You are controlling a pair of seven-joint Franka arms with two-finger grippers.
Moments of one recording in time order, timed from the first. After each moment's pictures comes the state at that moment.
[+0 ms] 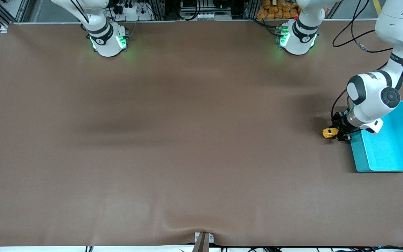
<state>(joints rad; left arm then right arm) 0.30 0.39 -0.11 -2.29 0.02 2.72 -1.52 -0.14 0.06 -0.01 -1.42 -0.01 1.61 -0.11</state>
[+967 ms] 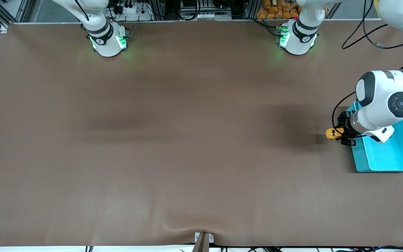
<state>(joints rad) 0.17 0.28 -0.13 -2.02 0.17 2.21 -1.59 -0.19 0.01 0.08 -1.48 -0.01 1.64 -0.08</state>
